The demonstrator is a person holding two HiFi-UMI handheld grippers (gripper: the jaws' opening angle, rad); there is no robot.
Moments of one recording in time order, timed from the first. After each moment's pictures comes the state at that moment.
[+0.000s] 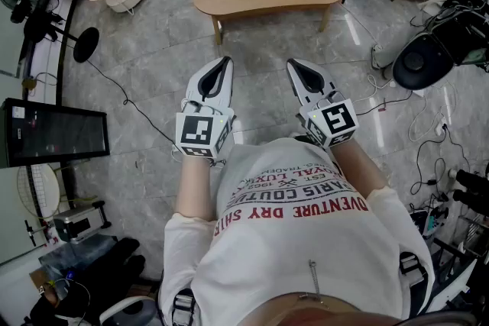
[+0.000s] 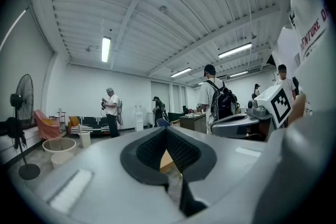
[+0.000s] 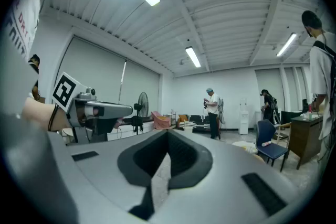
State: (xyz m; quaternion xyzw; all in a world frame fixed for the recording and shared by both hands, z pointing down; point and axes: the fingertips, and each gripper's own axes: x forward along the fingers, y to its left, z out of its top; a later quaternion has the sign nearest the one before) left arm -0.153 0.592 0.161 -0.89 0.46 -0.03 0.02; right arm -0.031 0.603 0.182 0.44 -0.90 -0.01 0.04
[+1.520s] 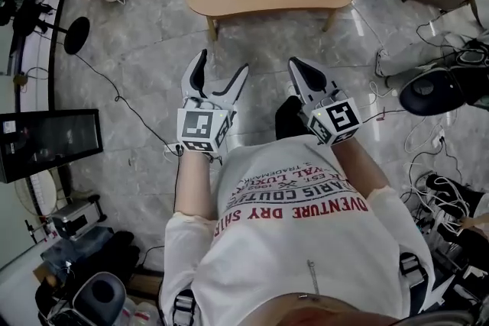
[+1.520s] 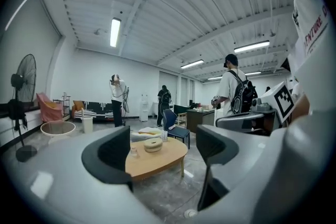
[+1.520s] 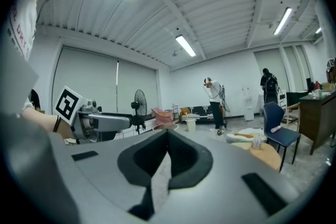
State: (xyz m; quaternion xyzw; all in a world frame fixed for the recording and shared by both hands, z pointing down) left arm -0.122 0.433 0.225 -0.87 0.49 -0.04 -0.05; right arm 0.009 0.447 0.226 0.42 -0.90 0.06 0.03
